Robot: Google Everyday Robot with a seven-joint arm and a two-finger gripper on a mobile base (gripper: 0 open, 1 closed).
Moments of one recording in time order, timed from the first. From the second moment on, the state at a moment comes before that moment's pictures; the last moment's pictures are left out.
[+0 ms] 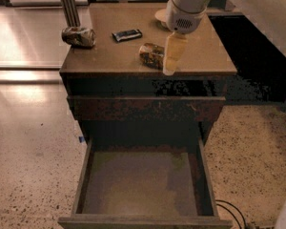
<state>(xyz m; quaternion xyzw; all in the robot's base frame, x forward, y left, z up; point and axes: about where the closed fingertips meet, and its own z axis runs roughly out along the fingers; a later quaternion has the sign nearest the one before) 0.654 -0.088 0.929 -0.64 0.74 -0.07 0.20</state>
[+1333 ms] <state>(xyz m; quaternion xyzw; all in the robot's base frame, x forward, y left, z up) 0.703 -0.053 0.897 -0.64 0.74 -0.02 0.20</state>
